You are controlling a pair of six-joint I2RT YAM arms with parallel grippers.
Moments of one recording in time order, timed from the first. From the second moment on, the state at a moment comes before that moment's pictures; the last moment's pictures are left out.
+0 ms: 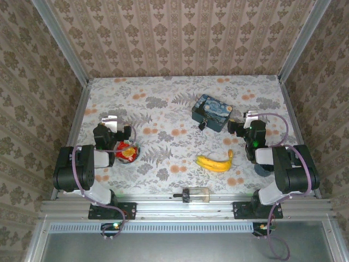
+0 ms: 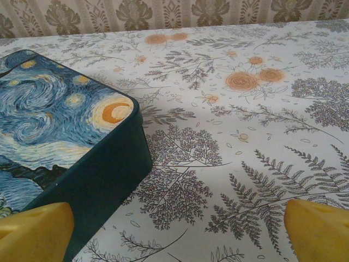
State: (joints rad) left arm 0.01 1.56 0.36 0.88 0.13 0.11; right arm -0.01 1.53 0.41 0.75 0.01 0.05
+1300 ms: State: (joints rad) left arm -0.31 1.37 0.78 0.29 0.00 -0.20; right arm 0.04 1.24 0.82 -0.28 0.19 0.54
